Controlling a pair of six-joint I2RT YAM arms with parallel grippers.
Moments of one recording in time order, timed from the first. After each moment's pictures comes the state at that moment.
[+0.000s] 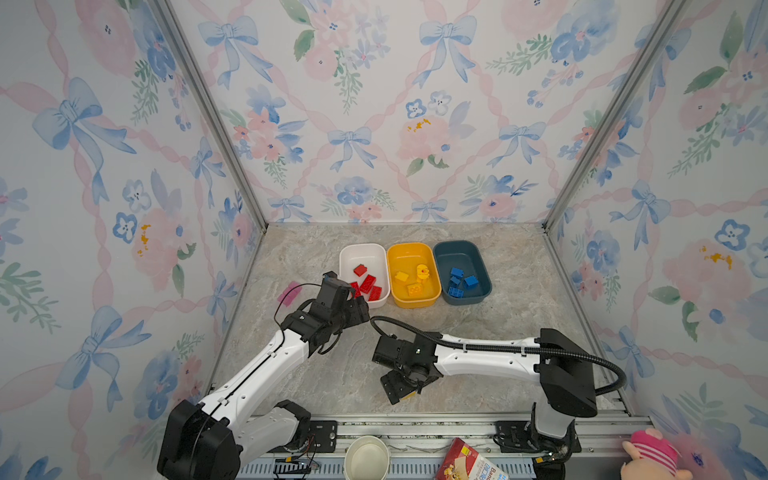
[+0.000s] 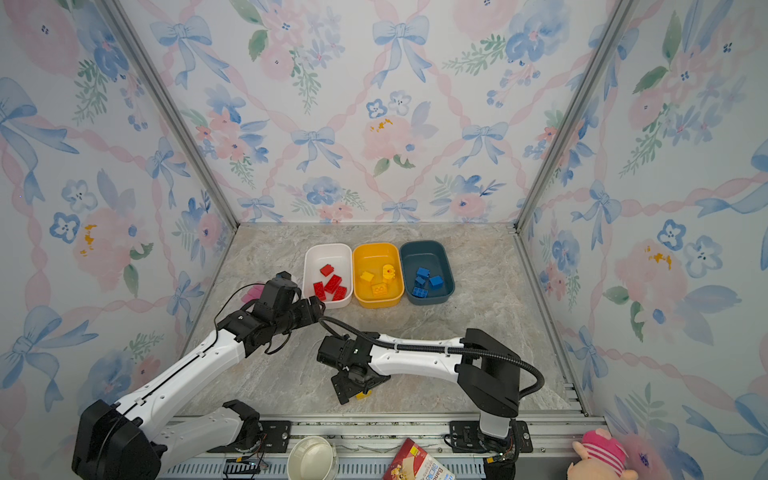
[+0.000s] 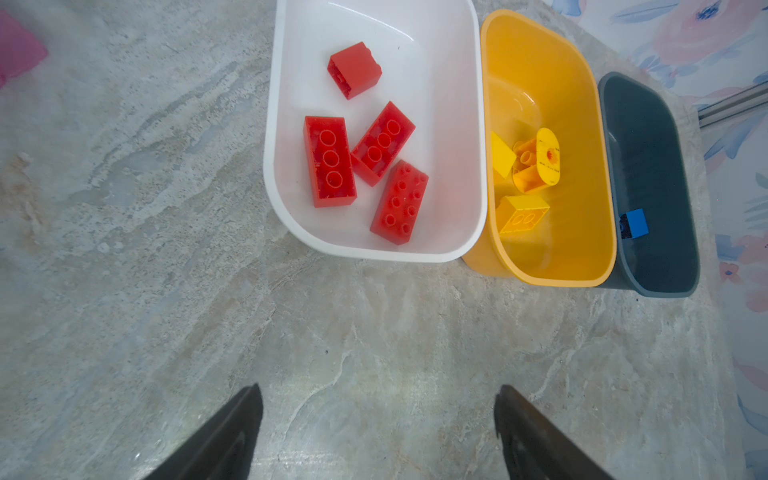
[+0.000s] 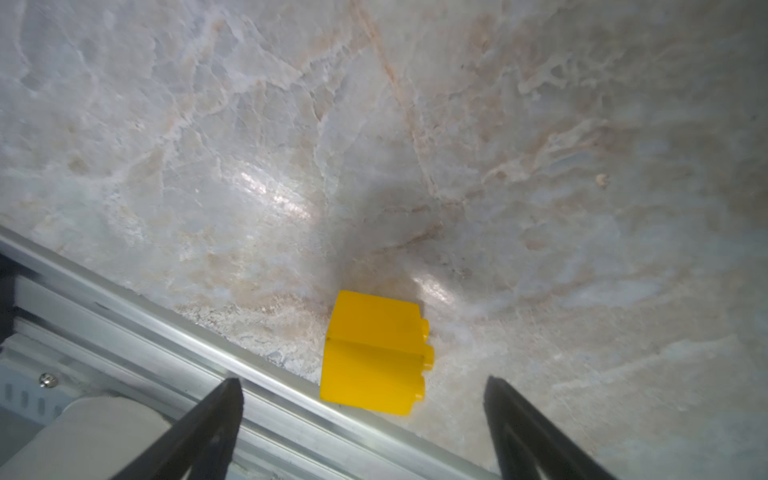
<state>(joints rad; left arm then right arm) -0.46 1.09 0.77 -0.52 -0.07 -0.68 1.27 1.80 1.27 -0.91 0.01 0.74</state>
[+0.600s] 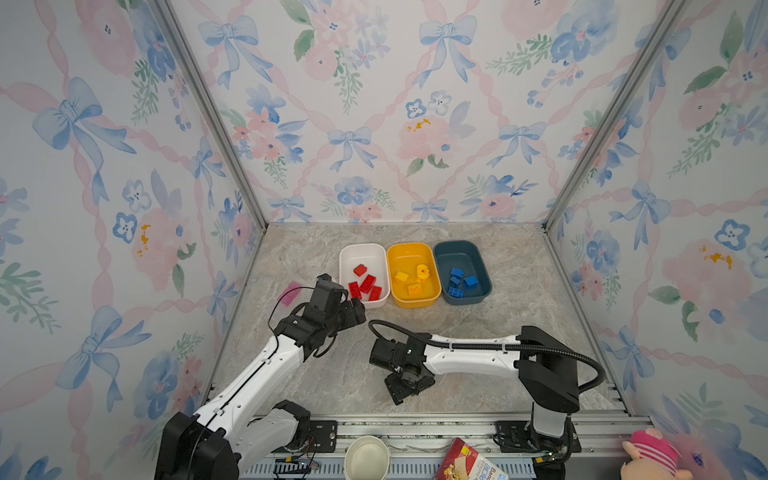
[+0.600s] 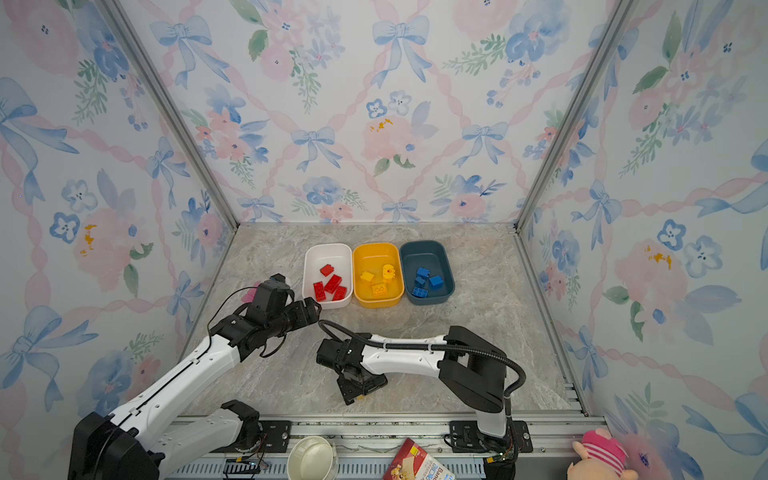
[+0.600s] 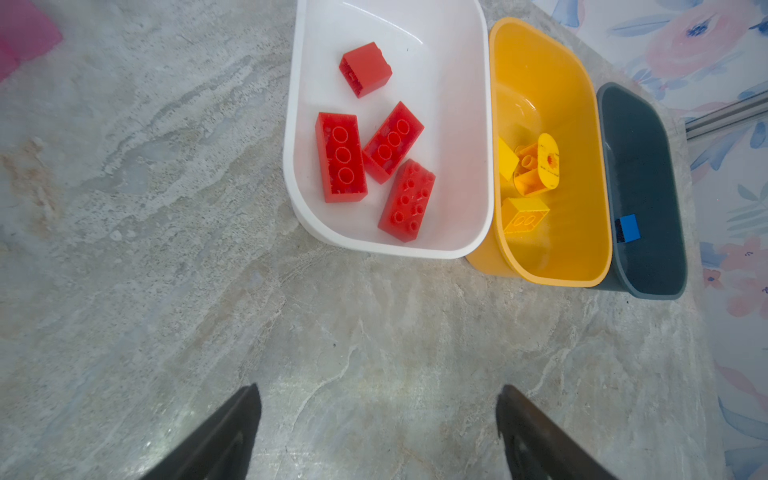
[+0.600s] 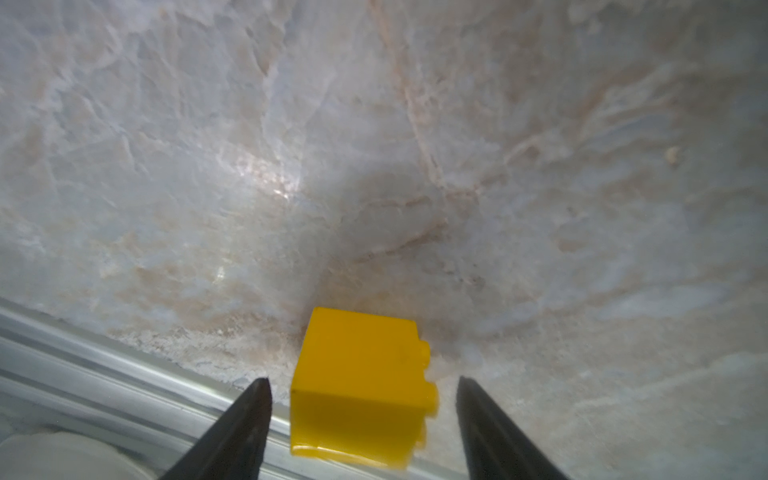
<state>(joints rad) -0.42 1.04 0.74 -0.52 -0.04 -0.68 1.24 1.87 1.28 -0.93 -0.03 0.74</state>
